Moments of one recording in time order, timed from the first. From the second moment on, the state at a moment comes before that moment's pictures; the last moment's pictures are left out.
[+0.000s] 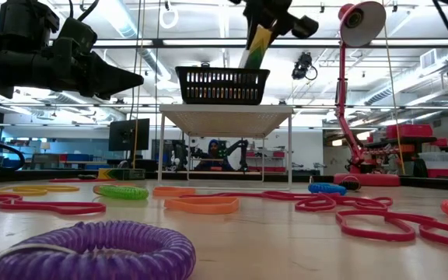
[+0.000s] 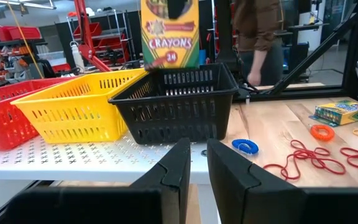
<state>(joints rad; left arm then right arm) 0.09 0.82 0.01 0.86 -0.10 0.15 -0.17 1.89 2.11 -1.36 0.04 1.15</state>
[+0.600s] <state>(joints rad) 0.09 0.82 0.01 0.86 -0.10 0.15 -0.12 1.93 2.10 -1.37 0.01 1.17</state>
